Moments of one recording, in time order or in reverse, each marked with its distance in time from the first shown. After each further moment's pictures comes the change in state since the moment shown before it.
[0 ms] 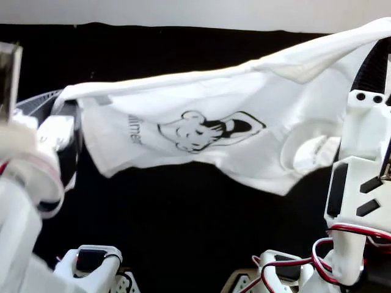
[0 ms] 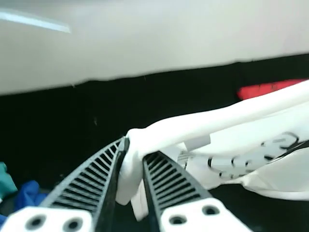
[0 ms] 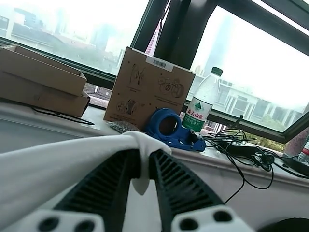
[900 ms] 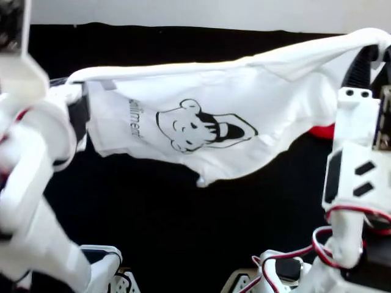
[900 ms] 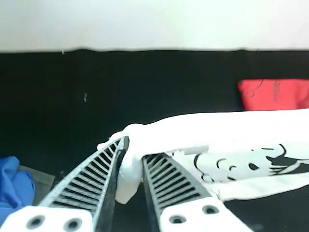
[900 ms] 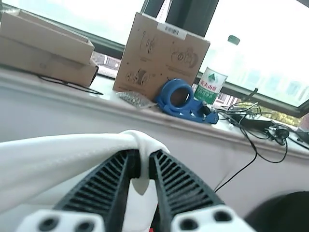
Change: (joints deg) left arm 0.0 11.0 -6.3 1.6 0.0; right arm -0.1 1.7 1.1 4.0 0.0
